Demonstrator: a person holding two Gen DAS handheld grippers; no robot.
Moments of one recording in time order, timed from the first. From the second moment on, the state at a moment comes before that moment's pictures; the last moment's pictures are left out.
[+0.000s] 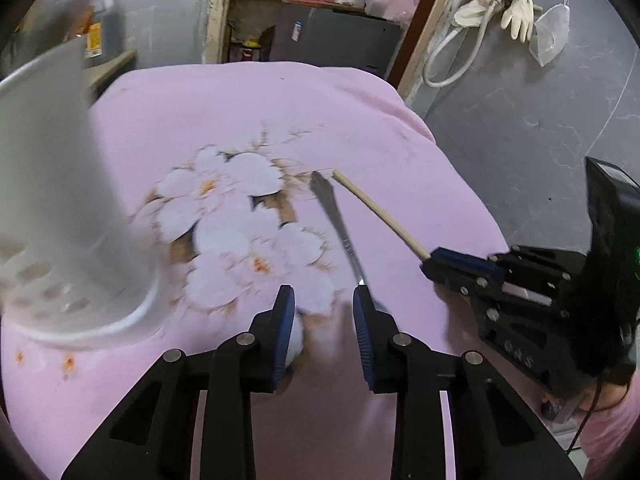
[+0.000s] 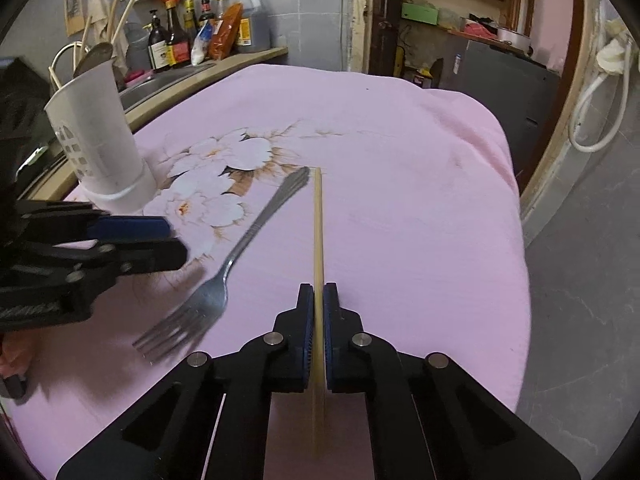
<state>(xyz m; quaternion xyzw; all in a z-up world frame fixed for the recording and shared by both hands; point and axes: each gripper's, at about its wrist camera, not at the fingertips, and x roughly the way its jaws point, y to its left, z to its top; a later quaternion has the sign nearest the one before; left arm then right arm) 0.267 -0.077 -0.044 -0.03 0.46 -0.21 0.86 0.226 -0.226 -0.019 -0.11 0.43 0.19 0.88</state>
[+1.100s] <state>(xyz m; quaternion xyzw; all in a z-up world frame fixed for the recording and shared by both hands) 0.298 -0.101 -0.051 0.02 0.54 -0.21 0.81 0.291 -0.255 -0.017 -0.04 0.50 0.17 0.85</state>
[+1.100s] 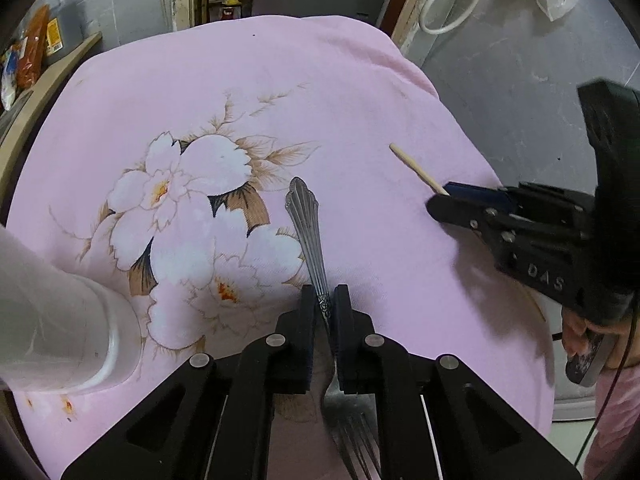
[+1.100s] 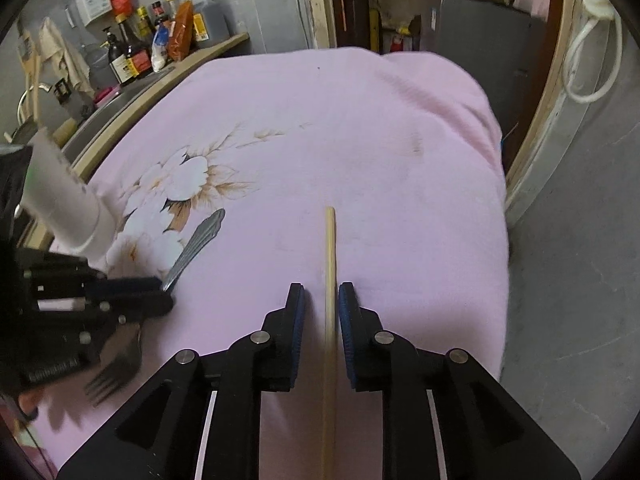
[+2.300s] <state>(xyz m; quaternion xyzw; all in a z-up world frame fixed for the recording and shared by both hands) 0.189 0.001 0.094 -0.11 0.16 -0.14 0.97 0.161 -0.185 0.118 0.00 0.04 0.22 0.98</state>
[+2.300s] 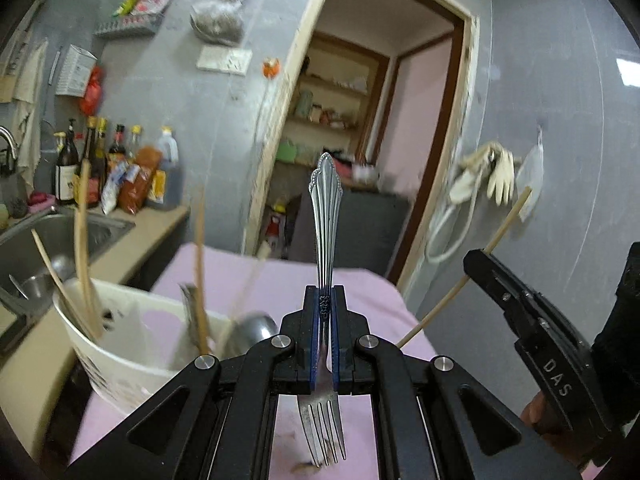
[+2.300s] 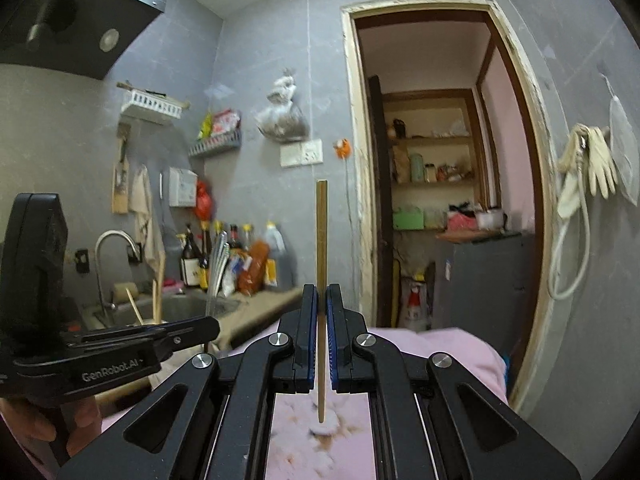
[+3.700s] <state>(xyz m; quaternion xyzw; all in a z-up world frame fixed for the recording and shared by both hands) 0.233 0.137 0.068 -0.12 0.10 0.03 0.99 0.205 -0.070 0.091 -0.02 0.13 0.31 0.94</state>
